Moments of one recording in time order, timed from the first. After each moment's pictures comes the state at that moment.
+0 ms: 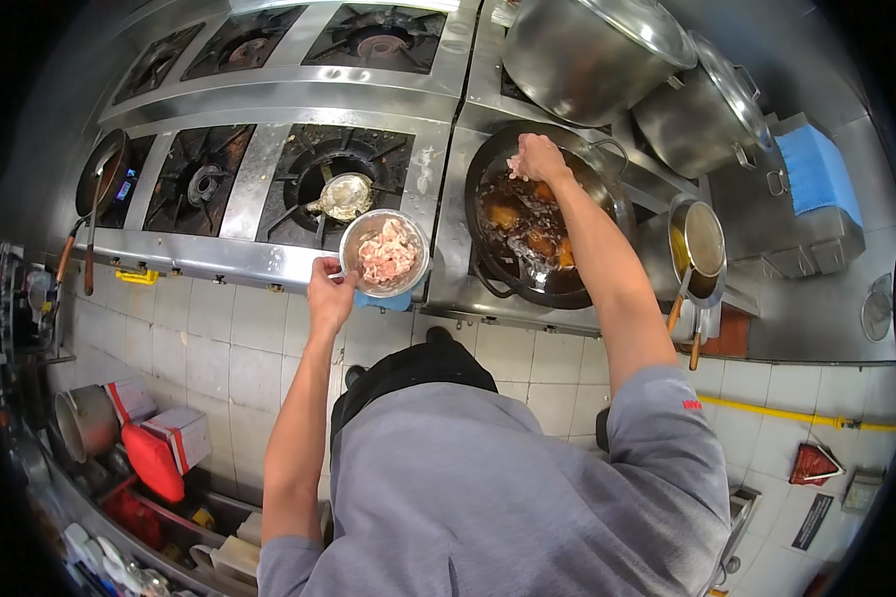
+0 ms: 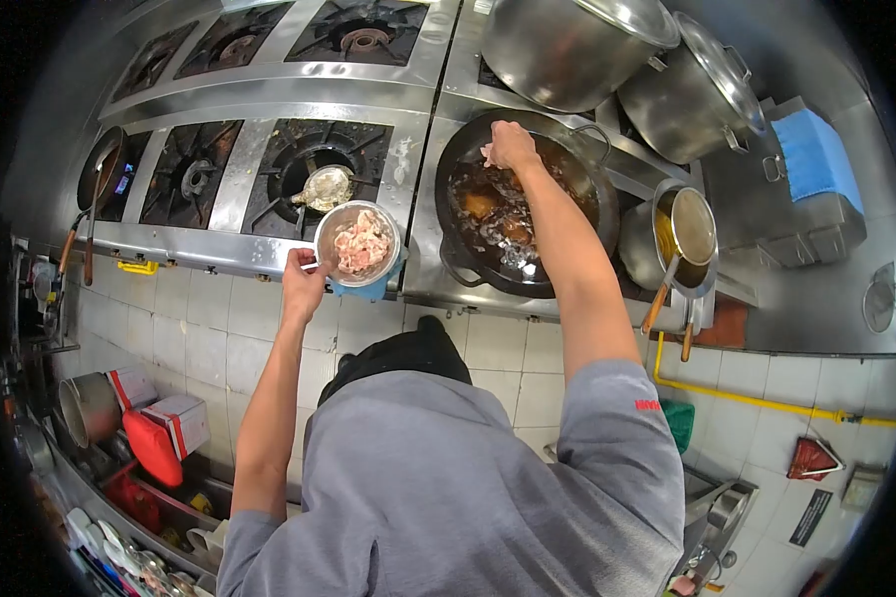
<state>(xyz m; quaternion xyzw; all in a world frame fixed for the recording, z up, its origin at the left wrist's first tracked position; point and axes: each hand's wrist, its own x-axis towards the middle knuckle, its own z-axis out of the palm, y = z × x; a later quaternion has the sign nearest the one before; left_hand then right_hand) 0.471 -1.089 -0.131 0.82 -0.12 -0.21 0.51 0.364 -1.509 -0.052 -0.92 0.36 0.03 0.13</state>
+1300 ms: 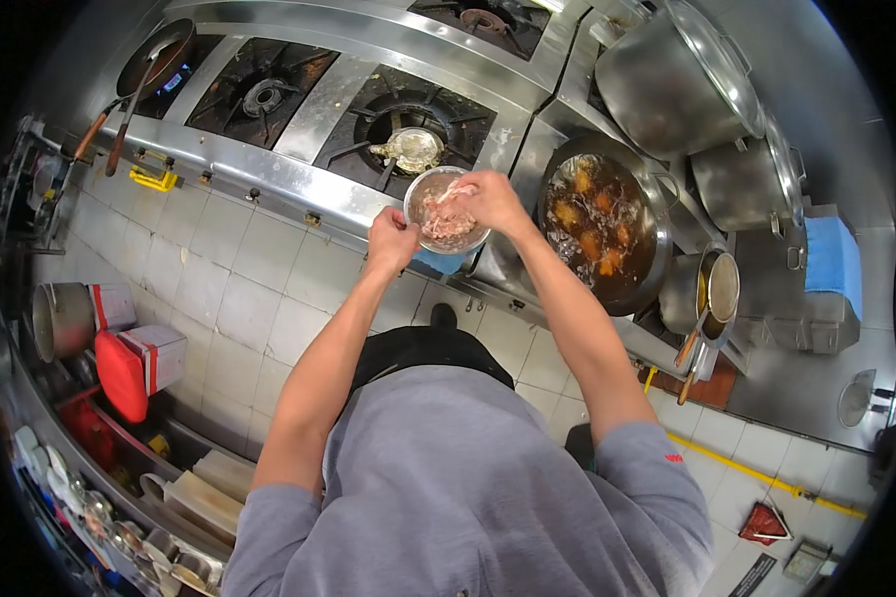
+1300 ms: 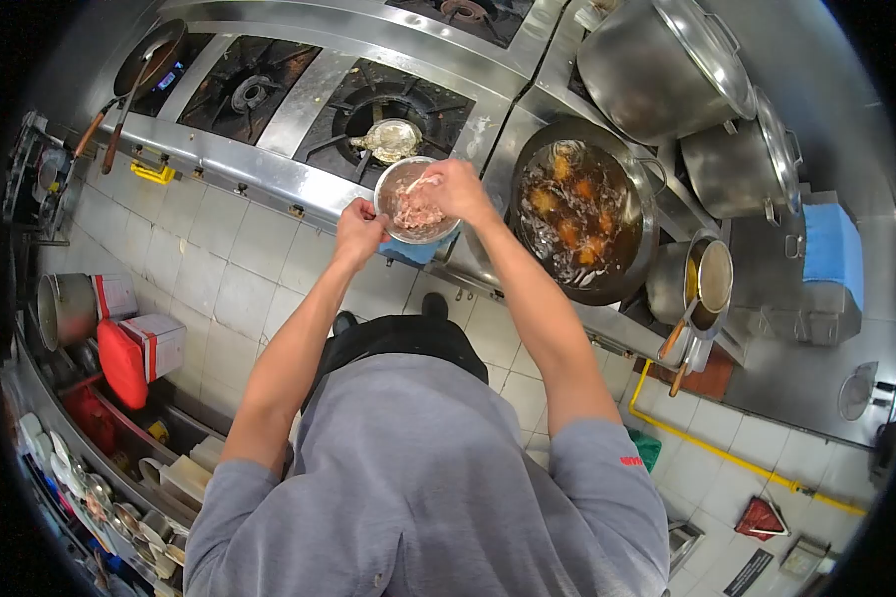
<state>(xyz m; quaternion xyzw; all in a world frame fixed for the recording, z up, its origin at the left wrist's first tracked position) 0.471 -1.088 -0.144 0.75 -0.04 -0.28 0.60 0.420 -1.284 -0.093 -0.94 0.13 -0.05 0.32</state>
